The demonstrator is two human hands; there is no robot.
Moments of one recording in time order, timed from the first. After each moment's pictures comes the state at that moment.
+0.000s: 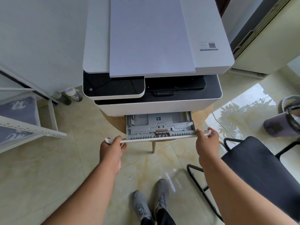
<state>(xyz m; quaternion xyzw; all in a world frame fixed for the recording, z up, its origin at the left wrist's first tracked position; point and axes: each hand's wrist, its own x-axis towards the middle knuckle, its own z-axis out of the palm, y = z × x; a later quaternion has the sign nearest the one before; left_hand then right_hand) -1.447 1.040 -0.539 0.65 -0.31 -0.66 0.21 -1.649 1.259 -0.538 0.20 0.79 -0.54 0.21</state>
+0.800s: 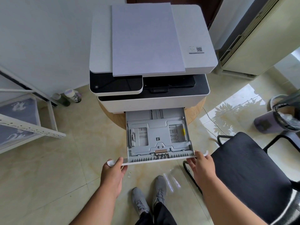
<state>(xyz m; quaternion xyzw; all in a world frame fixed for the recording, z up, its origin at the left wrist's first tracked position) -1.365 1.103 -0.560 0.64 -0.25 -0.71 0.17 -1.577 1.325 -0.538 0.34 0.64 -0.63 0.28</state>
